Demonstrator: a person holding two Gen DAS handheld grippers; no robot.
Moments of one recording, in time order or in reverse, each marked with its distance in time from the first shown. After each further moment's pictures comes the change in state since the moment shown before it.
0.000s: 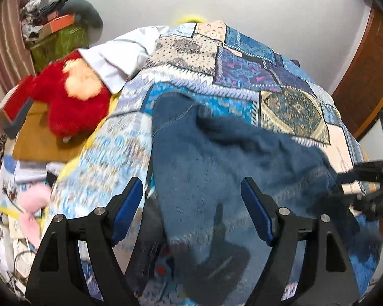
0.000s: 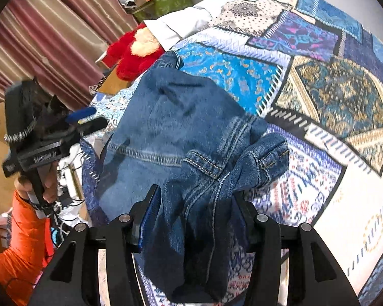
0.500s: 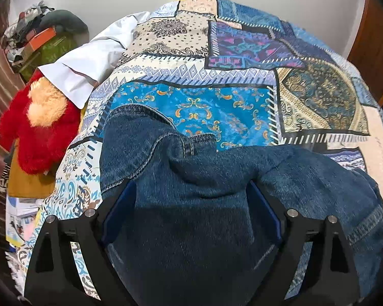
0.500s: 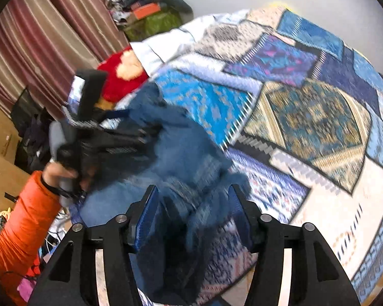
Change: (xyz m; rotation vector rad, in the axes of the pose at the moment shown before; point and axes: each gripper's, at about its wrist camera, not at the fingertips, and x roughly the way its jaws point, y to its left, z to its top) left arm 0.111 -0.042 0.037 0.145 0.094 0.129; right arm -0.032 -0.026 0.014 -0.005 -0.123 -0.056
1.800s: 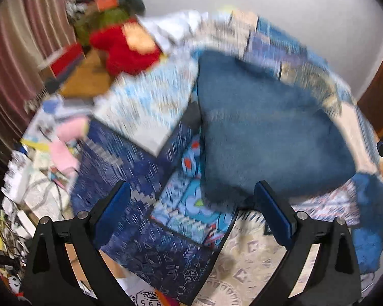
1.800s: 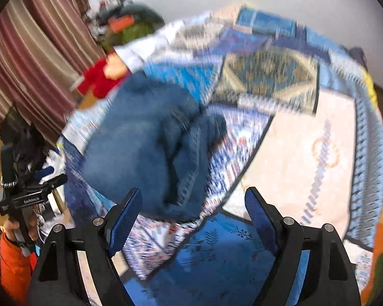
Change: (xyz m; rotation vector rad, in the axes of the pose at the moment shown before) left arm -0.187 0.038 -0.189 -0.279 -0.086 0.050; right arm -0.084 0.024 -0.122 0.131 -0.109 -0.116
